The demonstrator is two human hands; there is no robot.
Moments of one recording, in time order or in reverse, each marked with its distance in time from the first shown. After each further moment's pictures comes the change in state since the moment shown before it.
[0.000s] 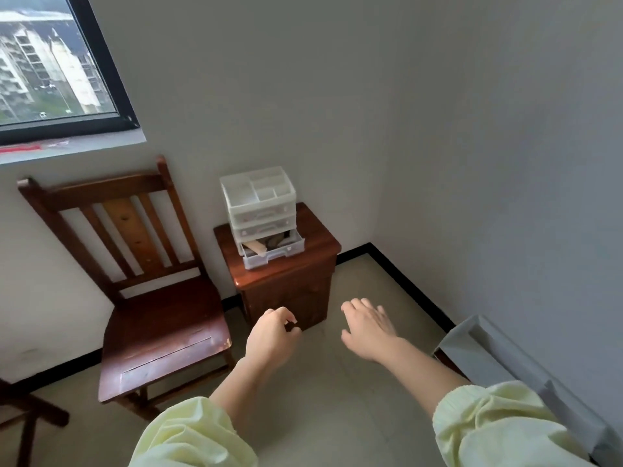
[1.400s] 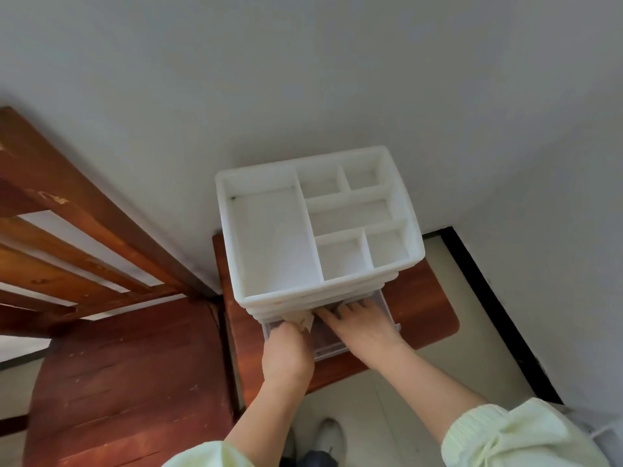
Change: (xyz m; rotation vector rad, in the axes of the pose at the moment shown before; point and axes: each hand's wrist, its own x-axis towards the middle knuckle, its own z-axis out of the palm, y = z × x) left_hand 0.467 -0.130 0.049 -0.035 -0.242 -0.566; right_hand 0.535 -0.044 0.112 -0.305 -0.205 -0.469
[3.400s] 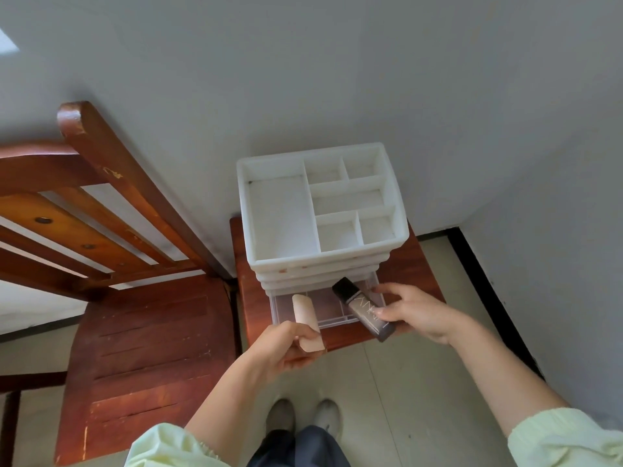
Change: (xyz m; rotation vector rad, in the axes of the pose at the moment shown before) left_hand -0.046 -0.027 -0.024 -1.015 -0.550 -0.335; right_hand -0.070 0.063 -0.042 1.604 -0.379 0.461
